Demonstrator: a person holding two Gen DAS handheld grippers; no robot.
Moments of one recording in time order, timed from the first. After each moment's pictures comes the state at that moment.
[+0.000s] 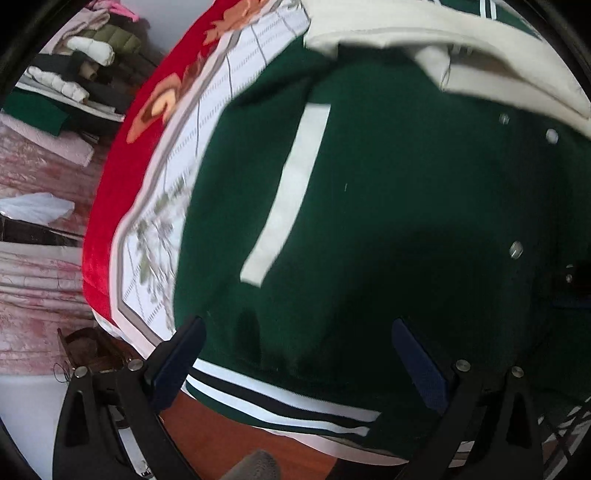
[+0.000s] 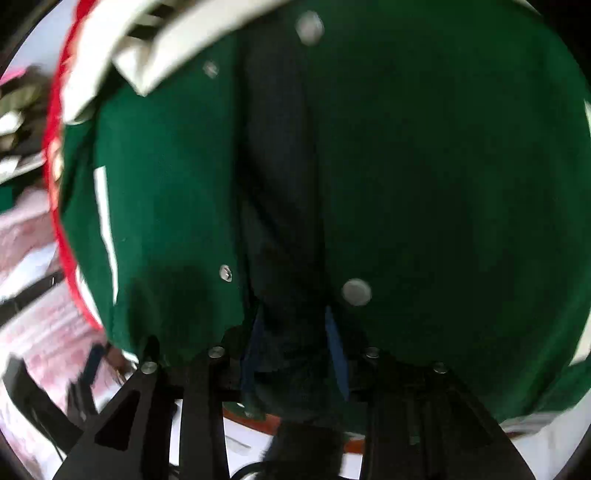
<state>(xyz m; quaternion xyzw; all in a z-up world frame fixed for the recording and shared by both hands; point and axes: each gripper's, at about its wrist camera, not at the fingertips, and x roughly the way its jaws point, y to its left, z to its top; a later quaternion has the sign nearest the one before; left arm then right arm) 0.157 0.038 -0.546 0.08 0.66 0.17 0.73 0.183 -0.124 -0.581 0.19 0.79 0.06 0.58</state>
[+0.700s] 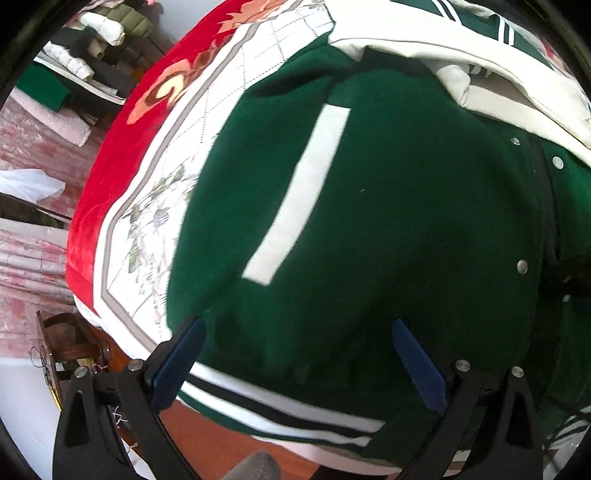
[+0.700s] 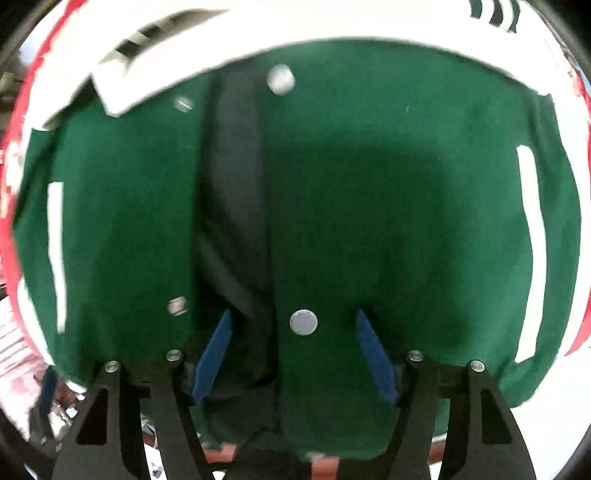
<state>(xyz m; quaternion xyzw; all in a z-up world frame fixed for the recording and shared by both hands) 0.160 0.052 -0.546 0.03 0.64 0.16 0.75 0.169 -0.140 -0.552 0.07 0.76 -0.02 0.64</state>
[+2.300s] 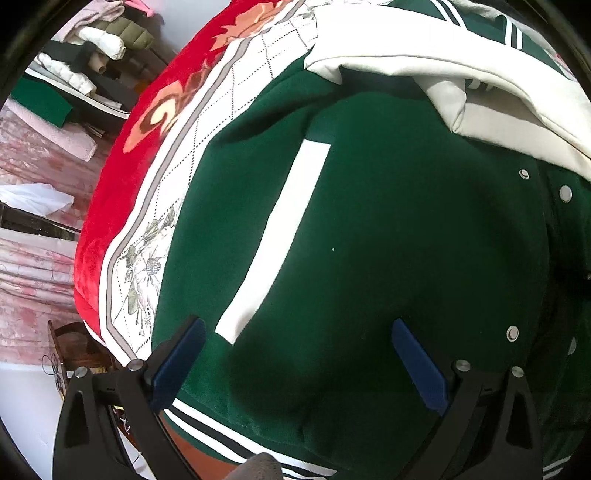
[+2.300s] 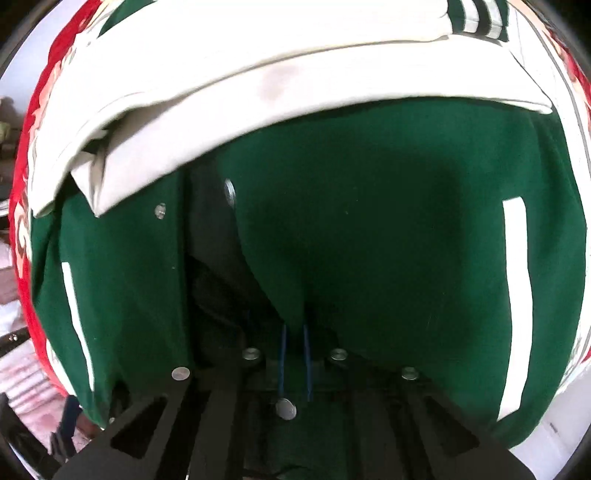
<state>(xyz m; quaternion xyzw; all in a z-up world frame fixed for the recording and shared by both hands) 0.196 0.041 -0.549 0.06 0.64 0.18 0.75 0.191 -0.244 -0.533 0.16 0.73 -0.03 0.67</state>
